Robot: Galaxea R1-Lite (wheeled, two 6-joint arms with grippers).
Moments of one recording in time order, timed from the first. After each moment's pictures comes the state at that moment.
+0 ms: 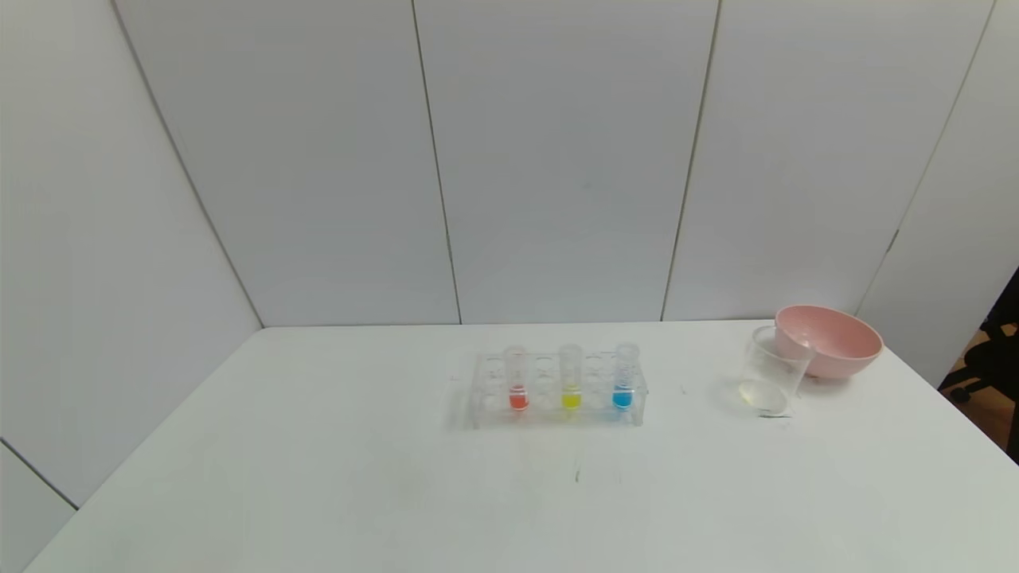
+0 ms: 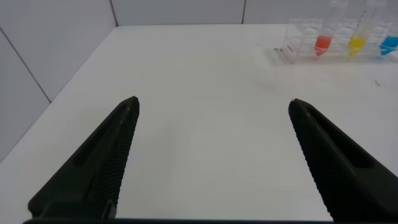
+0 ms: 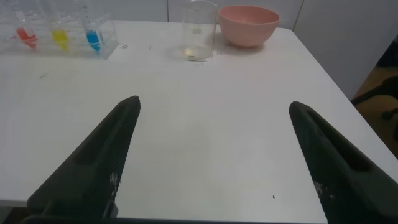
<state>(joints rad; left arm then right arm) 0.00 0.00 0.00 0.02 0.00 -0.02 0.01 0.00 0.00 0.01 0.00 -0.01</state>
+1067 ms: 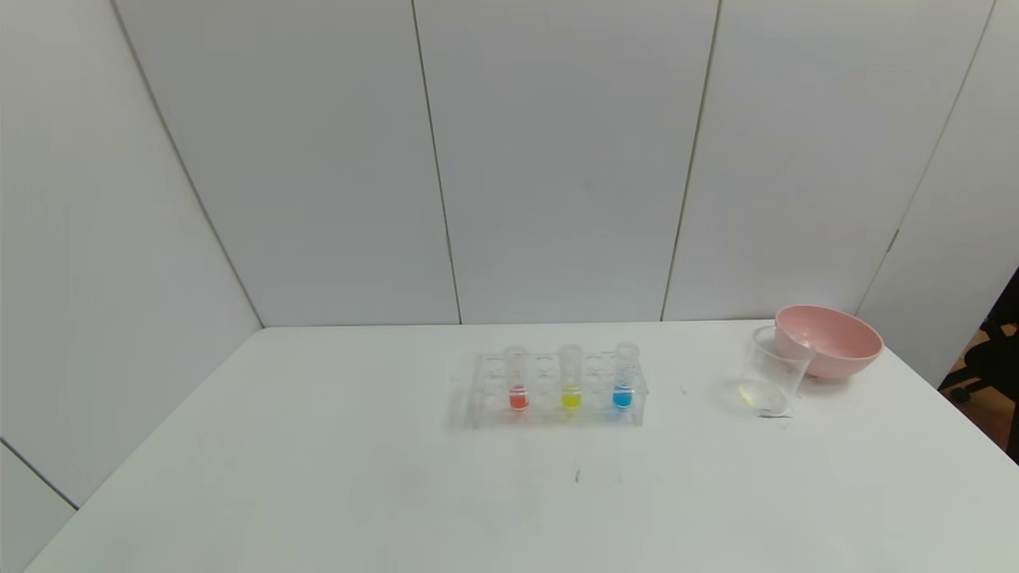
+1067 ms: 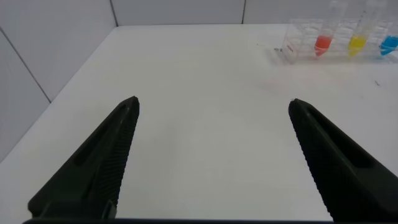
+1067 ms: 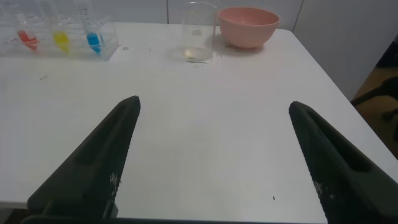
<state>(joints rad) 0.00 0.00 0.00 0.02 0.00 -0.02 0.01 0.00 0.00 0.00 0.00 -0.01</state>
